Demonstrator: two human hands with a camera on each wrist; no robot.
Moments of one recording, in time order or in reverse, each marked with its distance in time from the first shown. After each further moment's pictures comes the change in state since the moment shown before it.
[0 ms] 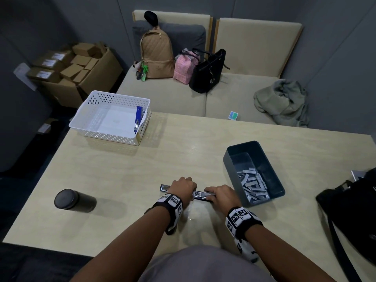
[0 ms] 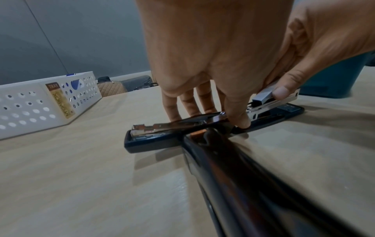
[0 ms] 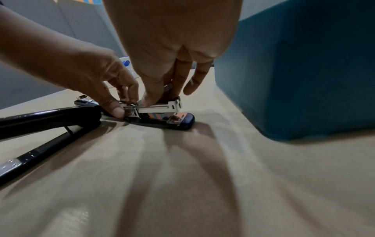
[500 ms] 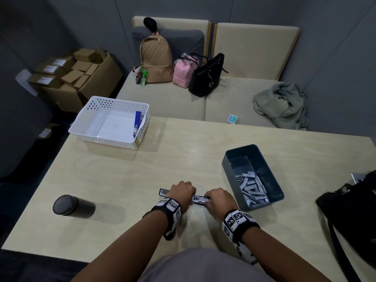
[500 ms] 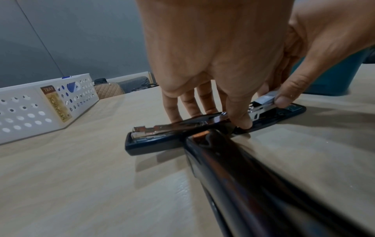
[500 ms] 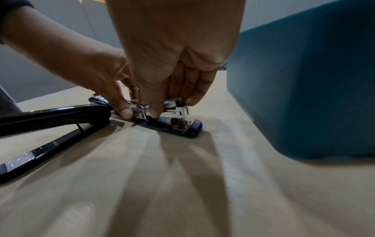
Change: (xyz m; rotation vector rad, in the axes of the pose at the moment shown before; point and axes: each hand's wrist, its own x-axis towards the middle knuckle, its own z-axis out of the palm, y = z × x) left_hand 0.002 0.001 -0.003 0.023 -0.013 0.009; right_hand 0.005 -0.008 0.000 -0.088 -0.049 0.016
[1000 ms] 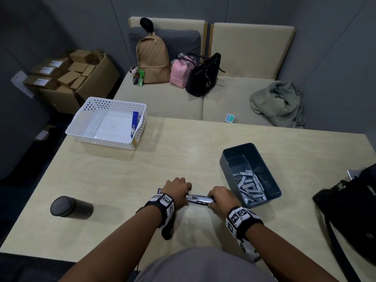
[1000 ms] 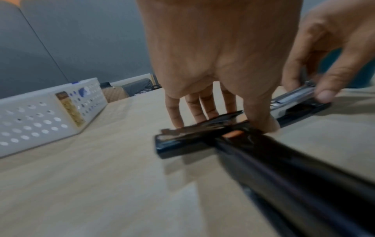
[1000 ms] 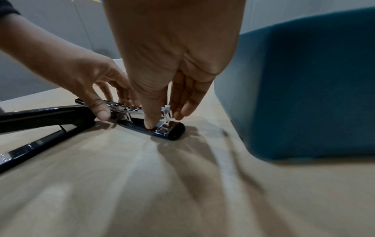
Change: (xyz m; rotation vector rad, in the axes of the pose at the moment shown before) left_hand 0.000 -0.015 -0.009 0.042 -0.076 -0.002; right_hand -0.001 0.018 -0.002 0.051 -0.048 0.011
